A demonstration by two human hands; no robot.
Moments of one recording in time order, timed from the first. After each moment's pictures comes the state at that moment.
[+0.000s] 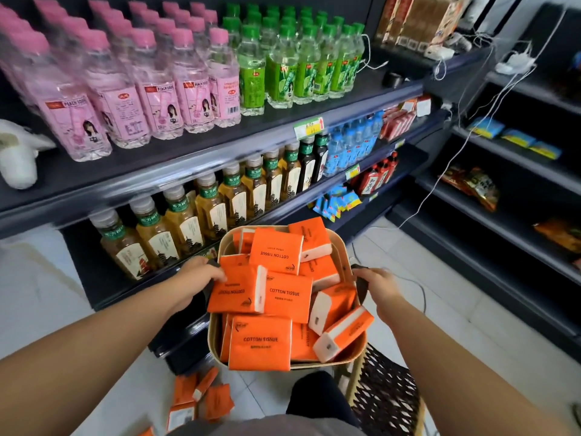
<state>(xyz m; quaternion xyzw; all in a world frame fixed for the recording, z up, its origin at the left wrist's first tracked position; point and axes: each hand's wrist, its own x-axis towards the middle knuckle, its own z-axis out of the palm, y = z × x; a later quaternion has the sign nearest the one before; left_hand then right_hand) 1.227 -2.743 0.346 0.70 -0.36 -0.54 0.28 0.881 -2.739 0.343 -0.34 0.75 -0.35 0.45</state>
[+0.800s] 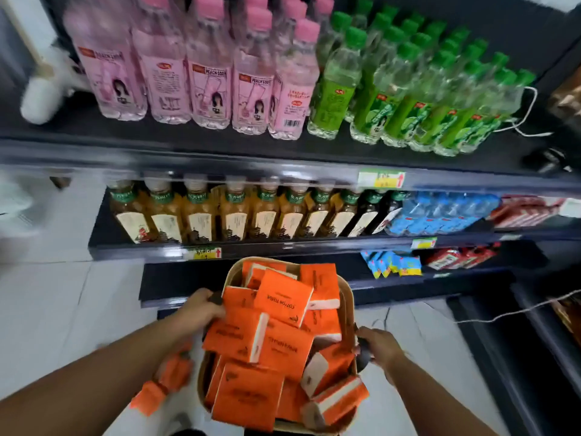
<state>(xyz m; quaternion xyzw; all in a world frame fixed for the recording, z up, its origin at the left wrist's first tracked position) 1.149 -2.766 0.291 0.73 -0.18 -0.54 0.37 0.814 -2.924 0.274 -0.46 0.71 -0.03 0.53</state>
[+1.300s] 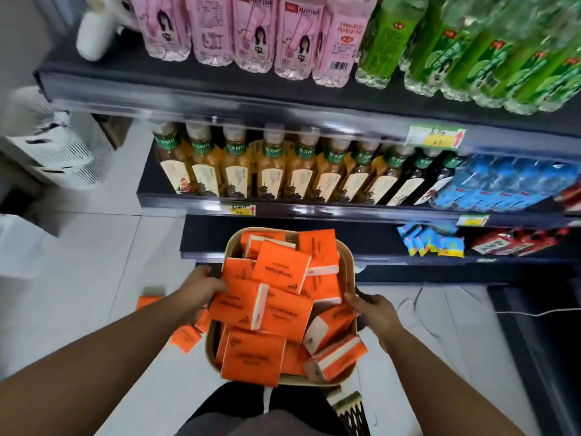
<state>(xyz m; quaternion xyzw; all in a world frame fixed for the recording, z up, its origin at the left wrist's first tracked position) 1.143 -2.704 0.276 0.76 -0.11 -0.50 0.41 0.852 -2.901 0.245 -0.56 0.64 0.01 0.53</state>
